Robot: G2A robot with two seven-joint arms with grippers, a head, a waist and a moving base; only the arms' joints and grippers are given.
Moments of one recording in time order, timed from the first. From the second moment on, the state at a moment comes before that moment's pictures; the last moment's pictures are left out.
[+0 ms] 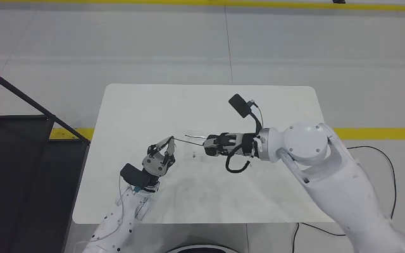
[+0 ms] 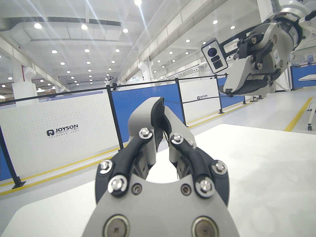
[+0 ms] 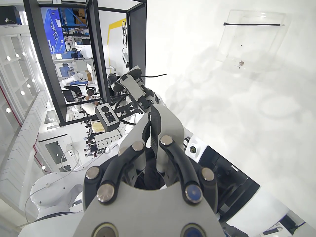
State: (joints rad) left arm 1.36 -1.24 -1.21 -1.46 1.53 -0.07 1.01; right arm -0.71 -1.05 0.94 -1.85 0.20 0.60 0.95
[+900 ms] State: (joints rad) left arm 1.36 -1.24 -1.21 -1.46 1.53 -0.07 1.01; right arm -0.70 -1.05 0.93 -1.84 0.21 0.60 0.94
